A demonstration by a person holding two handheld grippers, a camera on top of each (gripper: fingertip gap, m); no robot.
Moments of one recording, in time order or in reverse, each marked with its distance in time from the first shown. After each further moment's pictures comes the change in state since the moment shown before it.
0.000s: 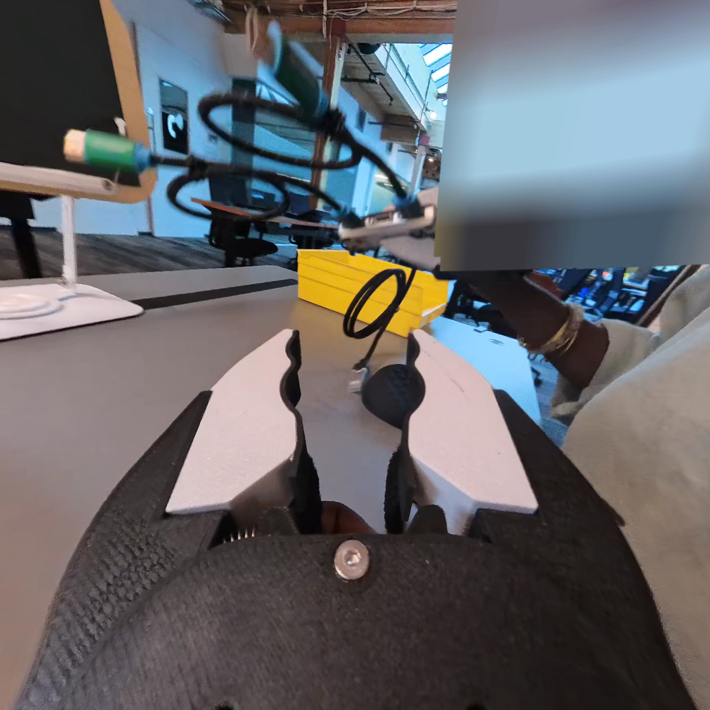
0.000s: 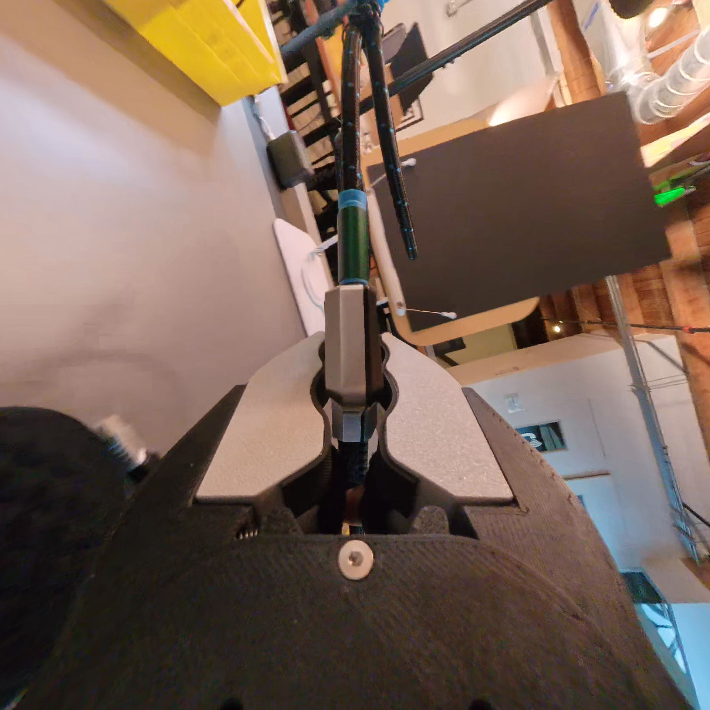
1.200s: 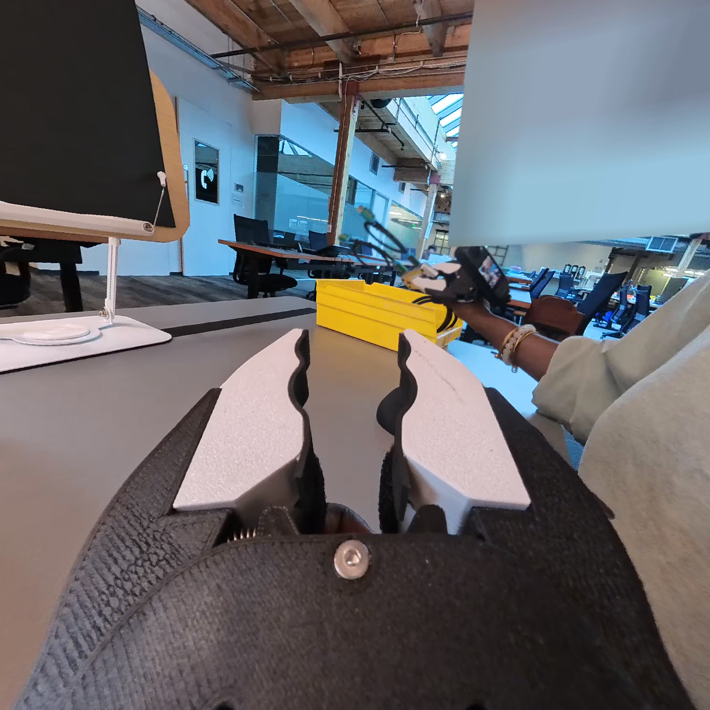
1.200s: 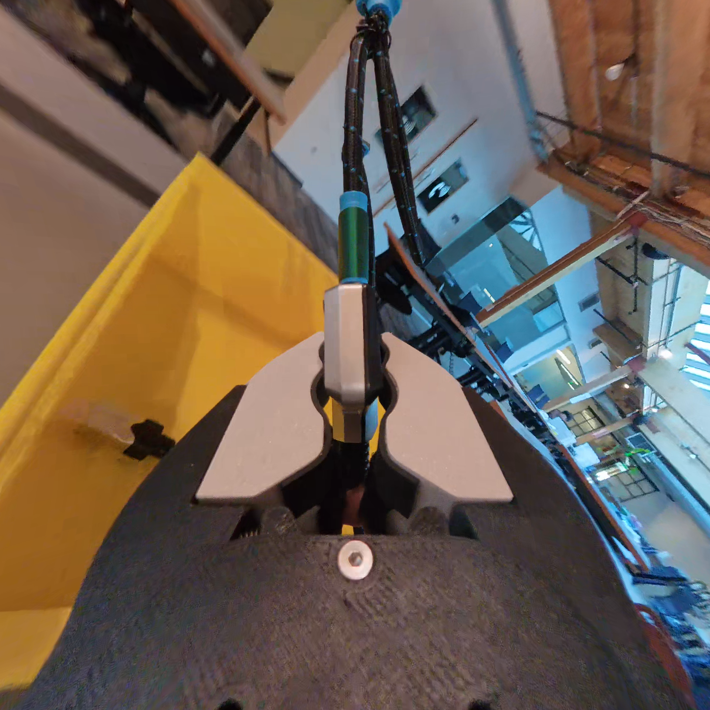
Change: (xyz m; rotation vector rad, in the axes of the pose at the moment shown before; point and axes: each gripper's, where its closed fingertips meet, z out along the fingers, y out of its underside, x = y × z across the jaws) left arm -0.005 -0.008 -0.007 0.099 -0.040 0.046; right arm 0.091 0.321 -0.103 -0.691 0.550 0.346
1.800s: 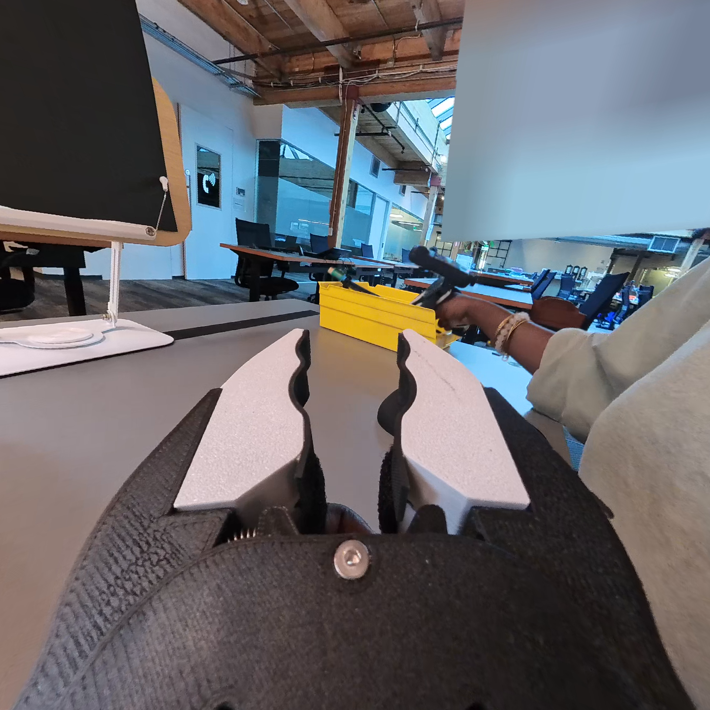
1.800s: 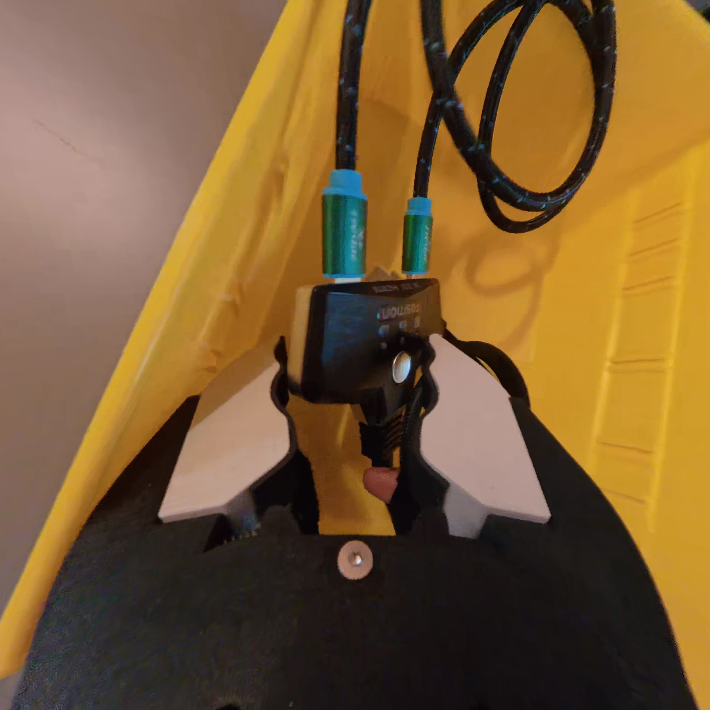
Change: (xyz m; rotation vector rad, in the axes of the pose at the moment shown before) left arm 0.001 -0.001 -0.001 0.008 -0.002 0.008; right arm -0.106 0.056 0.011 -0.521 -0.682 0.288
